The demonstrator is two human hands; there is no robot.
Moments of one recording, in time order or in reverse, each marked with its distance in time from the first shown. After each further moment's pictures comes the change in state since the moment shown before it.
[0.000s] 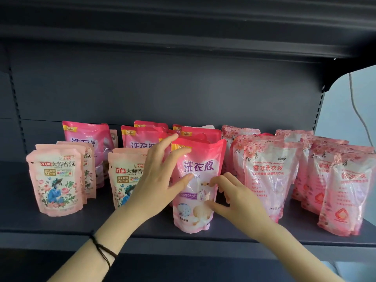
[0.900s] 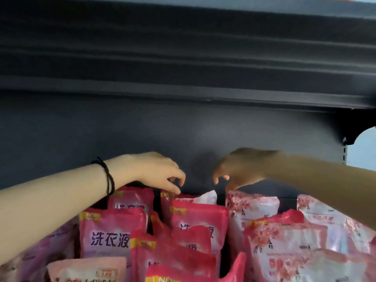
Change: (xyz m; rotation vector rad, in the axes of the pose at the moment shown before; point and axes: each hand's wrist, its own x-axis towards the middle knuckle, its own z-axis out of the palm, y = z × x) left_hand 0.253 -0.123 0.021 0.577 -0.935 0.320; right_hand 0.278 0.109 -0.086 -0.737 -0.615 -0.412
